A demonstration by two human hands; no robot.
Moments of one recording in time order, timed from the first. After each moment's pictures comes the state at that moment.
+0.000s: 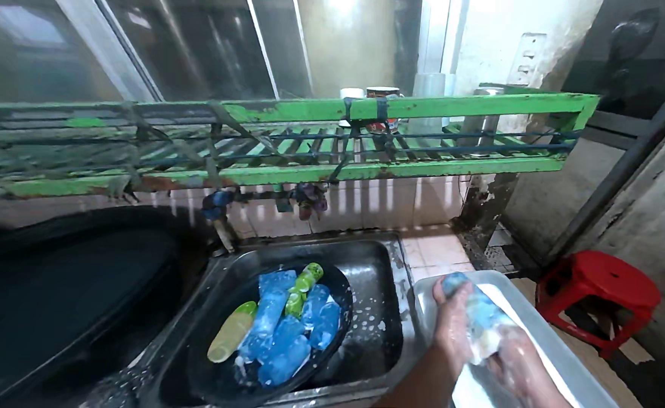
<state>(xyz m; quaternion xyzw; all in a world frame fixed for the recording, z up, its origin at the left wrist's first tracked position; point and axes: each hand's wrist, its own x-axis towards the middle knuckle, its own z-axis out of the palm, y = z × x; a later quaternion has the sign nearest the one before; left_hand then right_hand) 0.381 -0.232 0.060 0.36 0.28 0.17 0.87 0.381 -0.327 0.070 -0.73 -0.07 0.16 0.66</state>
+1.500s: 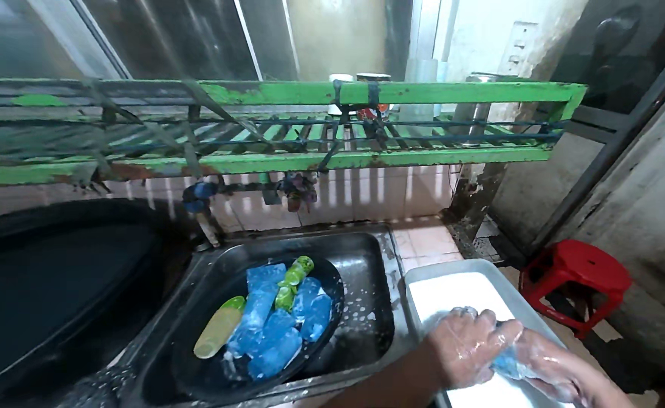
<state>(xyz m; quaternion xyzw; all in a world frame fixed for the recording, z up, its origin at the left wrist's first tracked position) 0.335 -0.230 0.065 0.96 -0.20 0.07 0.18 0.421 -0.398 0.090 -0.74 -0.22 0.45 0.45</state>
